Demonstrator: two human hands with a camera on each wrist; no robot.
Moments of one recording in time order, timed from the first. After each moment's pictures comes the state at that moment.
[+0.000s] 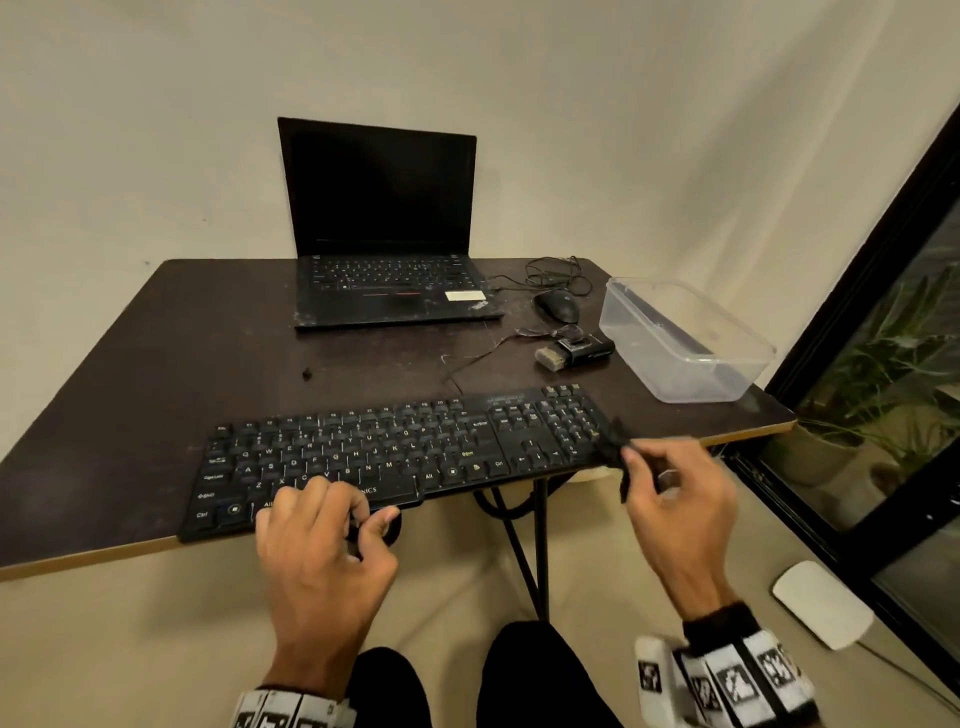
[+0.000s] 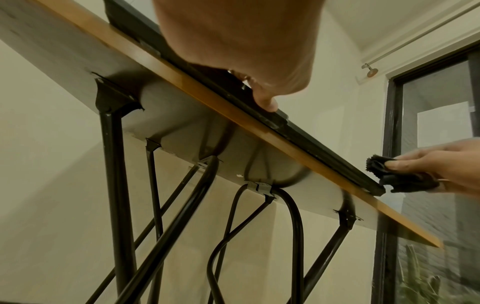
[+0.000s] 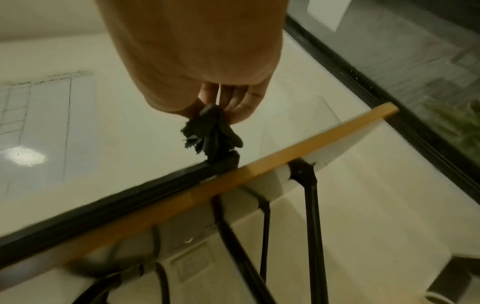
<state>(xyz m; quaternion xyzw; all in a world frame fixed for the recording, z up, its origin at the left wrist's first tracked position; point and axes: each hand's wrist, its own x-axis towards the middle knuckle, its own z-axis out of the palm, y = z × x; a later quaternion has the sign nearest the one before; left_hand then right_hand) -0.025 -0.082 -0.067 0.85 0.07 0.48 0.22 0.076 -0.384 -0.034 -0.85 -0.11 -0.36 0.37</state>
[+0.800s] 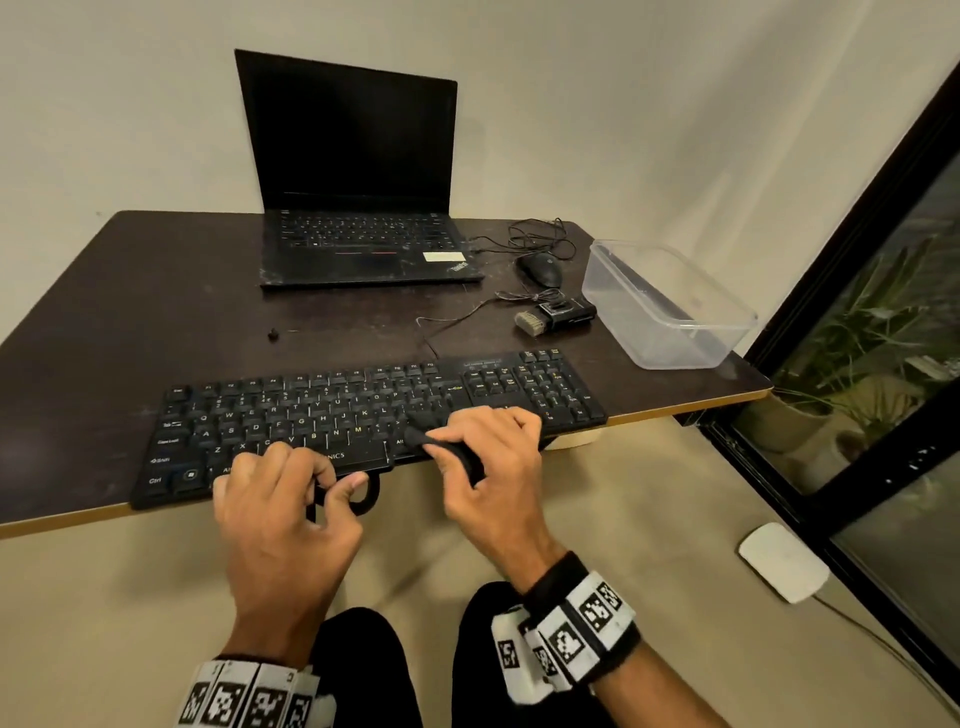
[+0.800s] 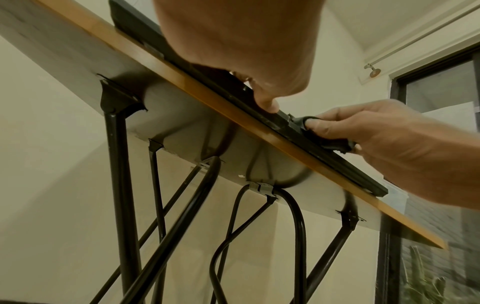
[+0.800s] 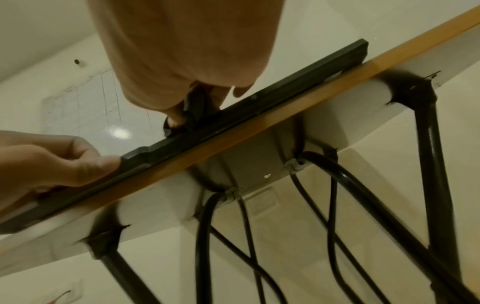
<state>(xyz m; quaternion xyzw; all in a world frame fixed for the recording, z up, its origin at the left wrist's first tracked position) -0.029 -0.083 -0.066 0.85 0.08 0.47 0.22 0.059 -0.266 -0.053 -0.80 -0.31 -0.33 0.40</state>
